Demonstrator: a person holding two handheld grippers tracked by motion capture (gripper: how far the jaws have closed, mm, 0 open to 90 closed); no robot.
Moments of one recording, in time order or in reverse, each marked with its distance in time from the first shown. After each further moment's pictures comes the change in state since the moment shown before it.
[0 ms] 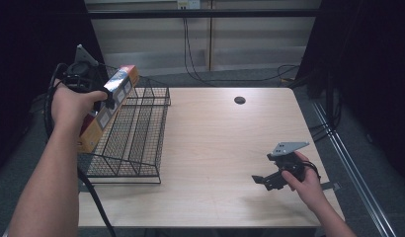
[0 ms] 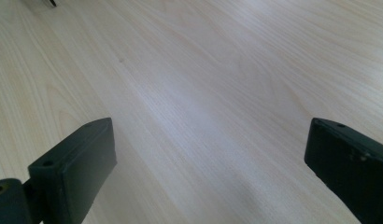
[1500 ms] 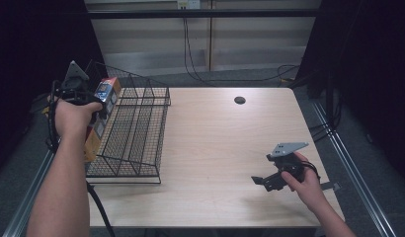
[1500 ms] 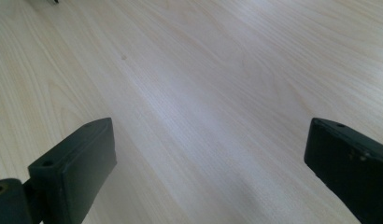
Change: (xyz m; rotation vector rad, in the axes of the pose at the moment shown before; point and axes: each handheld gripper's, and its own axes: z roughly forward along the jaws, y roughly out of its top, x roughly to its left) left arm 0.024 -0.018 0.032 0.023 0.087 -0.166; right arm 0.002 0.000 0.001 0.005 0.001 -0.008
